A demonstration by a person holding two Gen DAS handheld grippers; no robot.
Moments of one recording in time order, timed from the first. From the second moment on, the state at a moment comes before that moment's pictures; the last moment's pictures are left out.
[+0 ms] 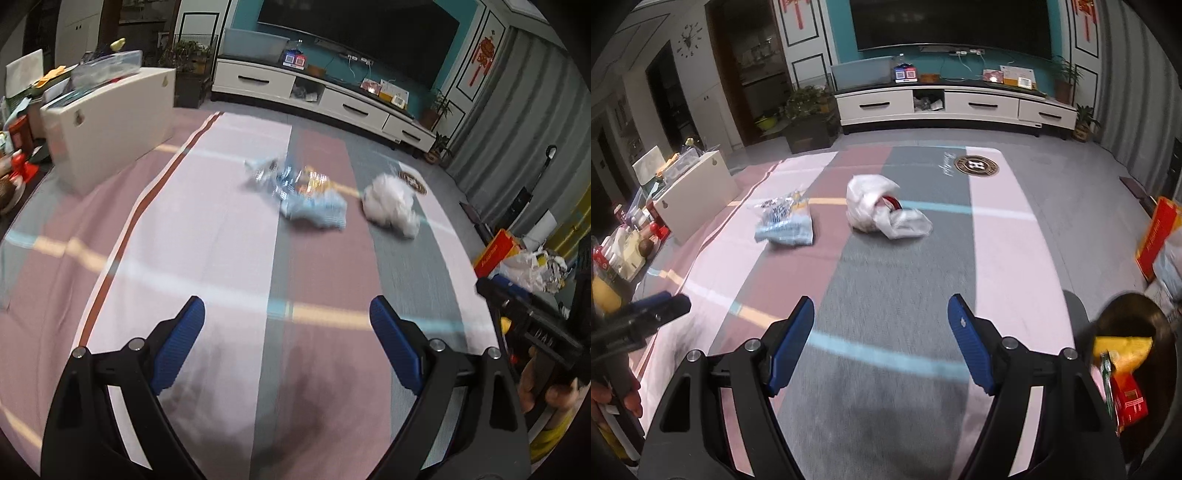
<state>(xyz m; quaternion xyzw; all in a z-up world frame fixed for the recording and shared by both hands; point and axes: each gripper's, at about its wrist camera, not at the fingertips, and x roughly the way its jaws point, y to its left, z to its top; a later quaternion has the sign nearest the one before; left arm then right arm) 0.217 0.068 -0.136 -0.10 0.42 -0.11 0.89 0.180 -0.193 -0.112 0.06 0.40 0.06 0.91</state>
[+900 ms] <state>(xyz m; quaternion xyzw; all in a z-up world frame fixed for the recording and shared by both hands) 0.376 0.036 -0.182 -0.16 0.48 -0.06 0.86 0.330 -0.164 -0.144 0.01 0.39 0.08 0.92</state>
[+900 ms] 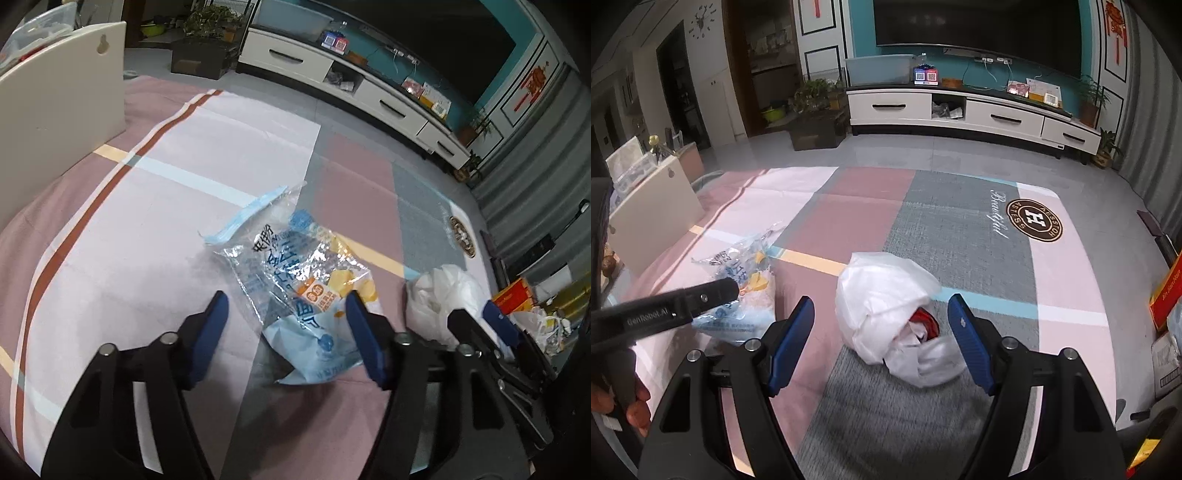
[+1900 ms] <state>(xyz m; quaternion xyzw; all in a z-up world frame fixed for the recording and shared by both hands) 0.243 0.031 -0.130 -0.06 0.40 -0.12 0.90 0.206 -0.200 -0.123 0.08 0.37 0.07 0.92</state>
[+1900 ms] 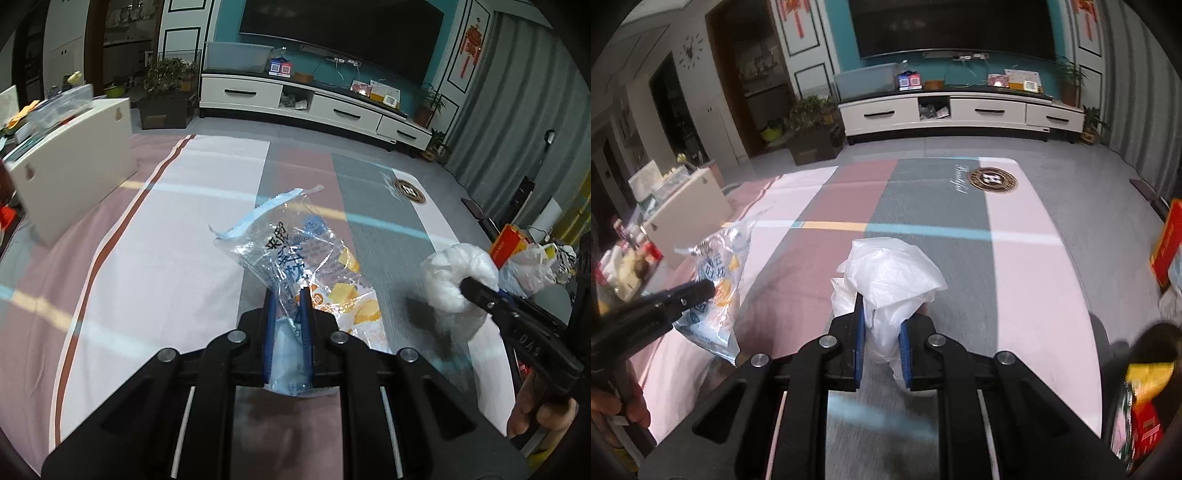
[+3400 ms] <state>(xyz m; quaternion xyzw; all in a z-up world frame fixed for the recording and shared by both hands) 0.066 -0.013 -0.048 0.04 0.32 -0.14 0.94 -0.007 -0.236 -0.054 0.11 0.29 0.02 0.95</state>
